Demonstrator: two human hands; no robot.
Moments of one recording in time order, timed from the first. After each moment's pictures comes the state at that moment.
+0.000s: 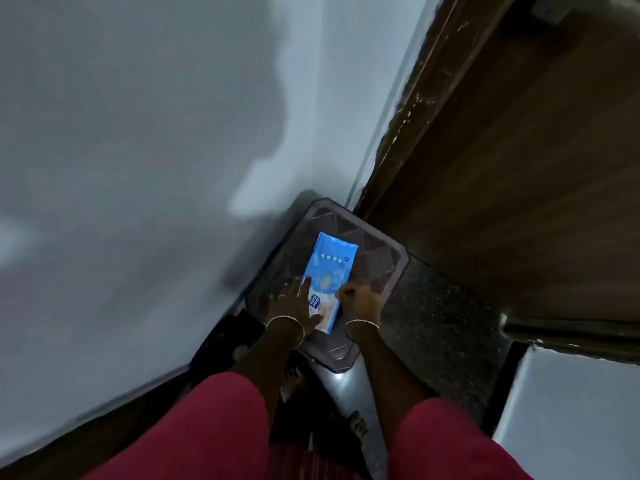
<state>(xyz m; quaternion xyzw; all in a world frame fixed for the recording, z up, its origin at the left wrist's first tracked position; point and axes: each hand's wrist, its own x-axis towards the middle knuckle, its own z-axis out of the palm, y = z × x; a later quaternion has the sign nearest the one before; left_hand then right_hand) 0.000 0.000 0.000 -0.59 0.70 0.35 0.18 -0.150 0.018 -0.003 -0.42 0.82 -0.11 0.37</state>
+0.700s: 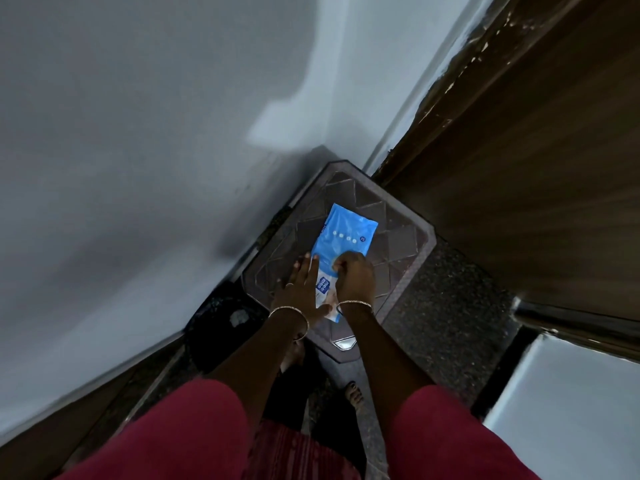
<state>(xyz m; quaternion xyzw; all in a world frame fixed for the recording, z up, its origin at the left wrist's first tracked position) 0.001 0.001 -0.070 -0.57 0.68 0.44 0.15 -0.126 -0.011 -0.072 -0.48 0.81 -0.12 0.31</state>
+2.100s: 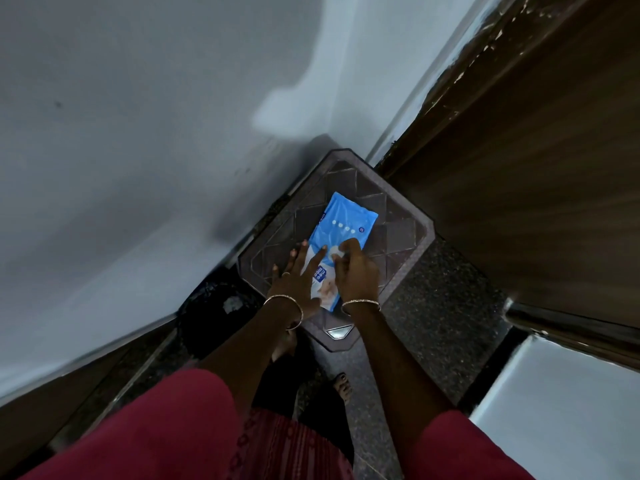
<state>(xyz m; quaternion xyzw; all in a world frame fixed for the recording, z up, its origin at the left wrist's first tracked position) 0.001 0.006 -0.067 -0.57 0.67 0.45 0.14 -0.137 0.002 -0.058 -0.53 0.78 -0.15 0.30</state>
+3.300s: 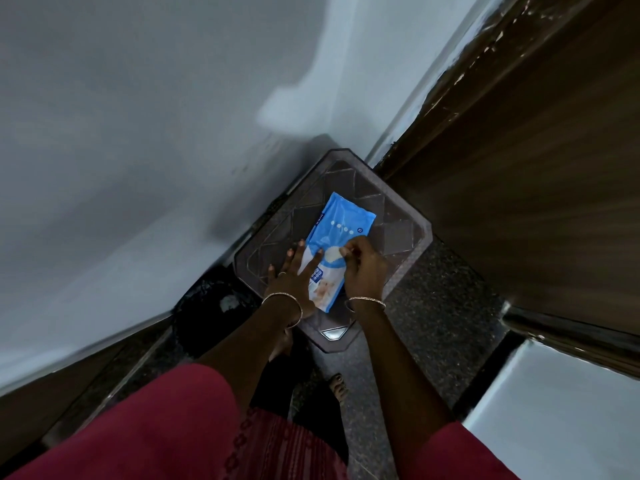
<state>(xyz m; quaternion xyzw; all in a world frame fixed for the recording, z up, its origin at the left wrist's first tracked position) -0.004 0.006 -0.070 -0.58 0.67 0.42 0.21 -0.153 -0.005 -0.047 -0.49 0.77 -0.24 0.32</state>
